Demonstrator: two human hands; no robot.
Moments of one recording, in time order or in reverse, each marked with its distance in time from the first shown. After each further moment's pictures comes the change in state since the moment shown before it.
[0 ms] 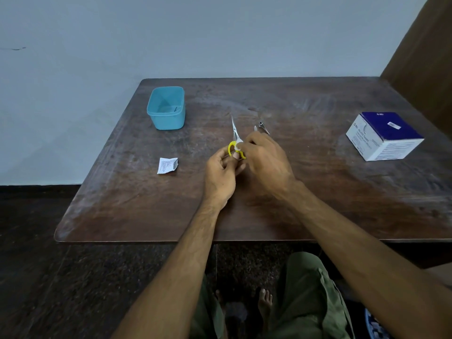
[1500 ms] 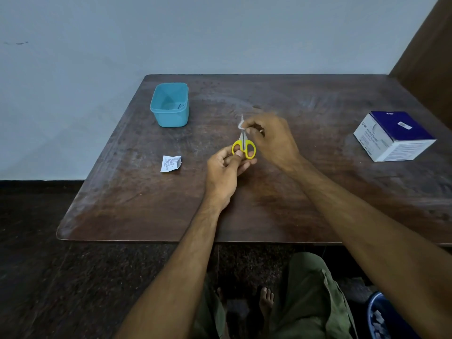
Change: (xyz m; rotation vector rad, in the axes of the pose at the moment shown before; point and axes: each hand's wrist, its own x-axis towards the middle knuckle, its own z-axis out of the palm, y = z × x) left_hand -0.004 0.009 -0.002 -0.053 -0.010 -0.025; right_hand 0.041 0.014 -0.012 0.473 0.012 0.185
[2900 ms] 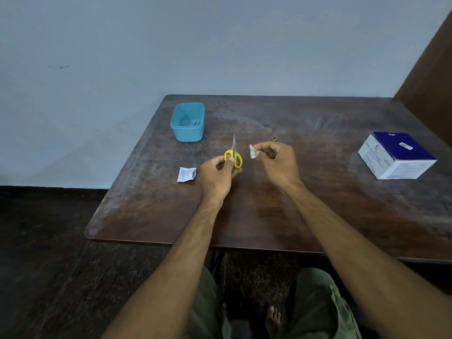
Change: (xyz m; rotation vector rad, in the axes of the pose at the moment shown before) left_hand 0.011 0.023 -0.025 0.199 0.223 -0.002; right_hand -0.021 -0.007 0.018 0.346 0.131 0.289
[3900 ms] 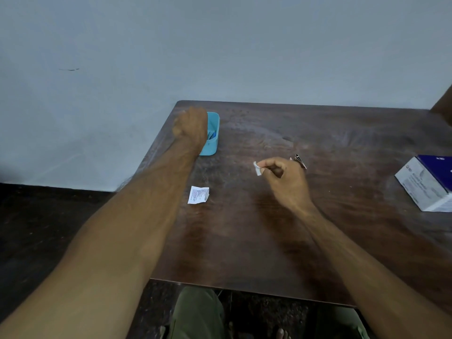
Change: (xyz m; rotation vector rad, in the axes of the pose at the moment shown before) left_hand 0.162 0.099 -0.041 1.790 0.029 0.235; right_hand 0.026 0.011 0.034 0.007 -0.118 -0.055
